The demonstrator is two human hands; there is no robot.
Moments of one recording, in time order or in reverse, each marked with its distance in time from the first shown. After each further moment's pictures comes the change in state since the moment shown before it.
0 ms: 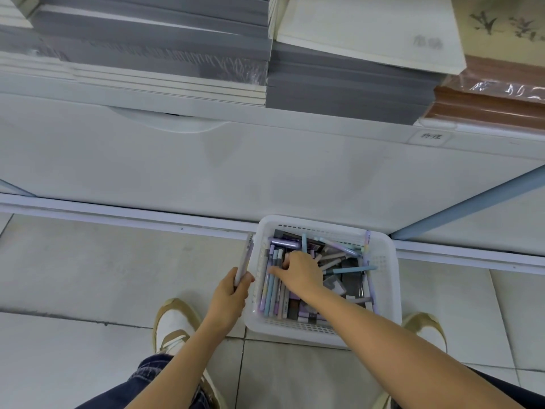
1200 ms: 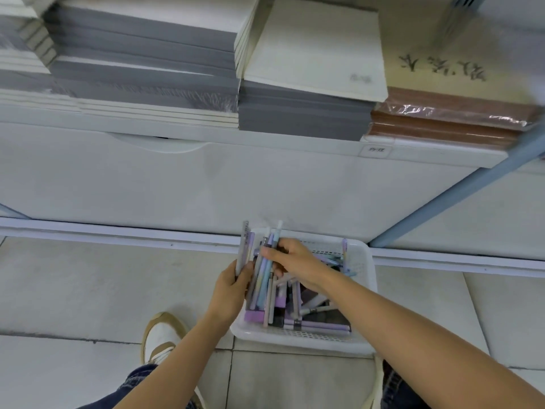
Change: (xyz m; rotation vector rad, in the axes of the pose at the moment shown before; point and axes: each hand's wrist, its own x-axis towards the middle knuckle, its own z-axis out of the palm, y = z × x) left_hand -0.005 0.043 0.023 -0.165 -0.024 0.115; right_hand -0.021 -0.012 -0.078 0.811 -0.315 -0.159
